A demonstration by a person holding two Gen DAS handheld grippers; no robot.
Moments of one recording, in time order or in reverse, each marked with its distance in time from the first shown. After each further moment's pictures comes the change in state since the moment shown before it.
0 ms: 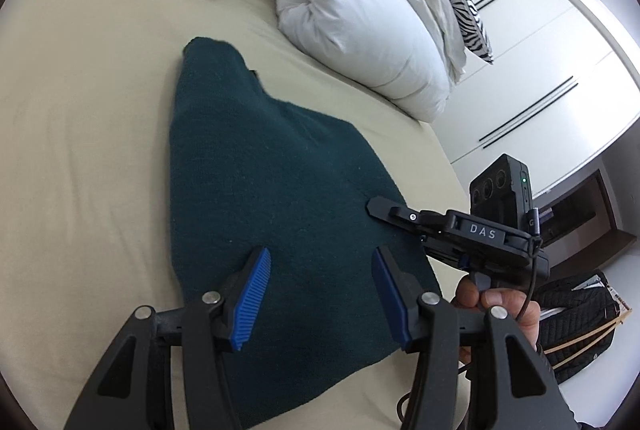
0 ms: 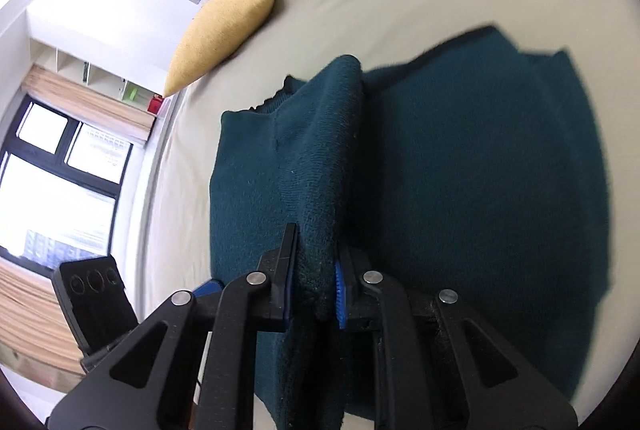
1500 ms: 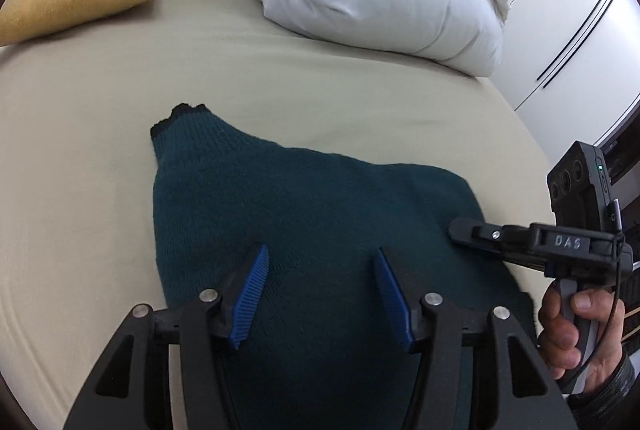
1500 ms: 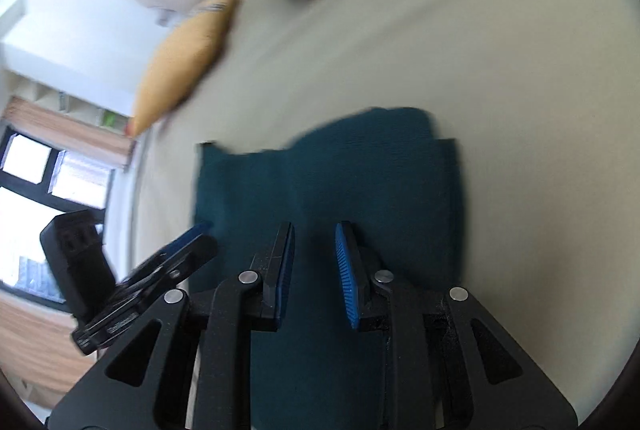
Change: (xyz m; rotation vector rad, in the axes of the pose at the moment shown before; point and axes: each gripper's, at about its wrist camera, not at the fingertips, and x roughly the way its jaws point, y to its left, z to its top) left arm 0.133 -0.018 0.080 0.231 0.086 0.290; right arm -0.017 -0.103 0.044 0.139 -0.011 -0.052
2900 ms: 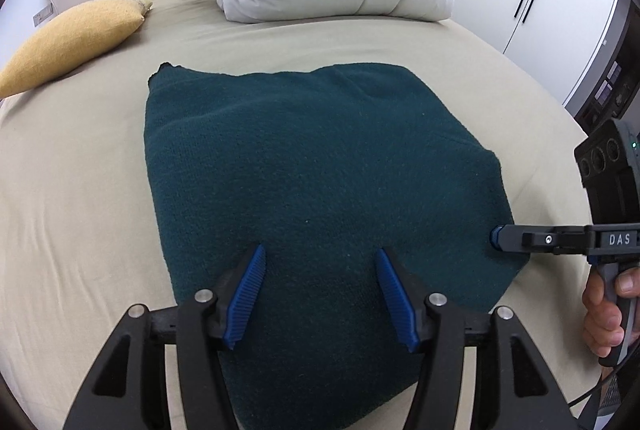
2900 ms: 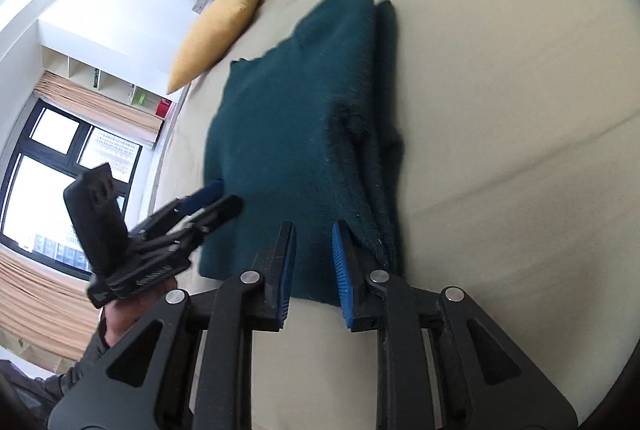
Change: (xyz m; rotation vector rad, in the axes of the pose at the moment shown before) left arm -0.040 -0.065 -0.108 0.219 -0.013 0.123; right arm -0.074 -0.035 -0.137 -0.076 -0.006 0.156
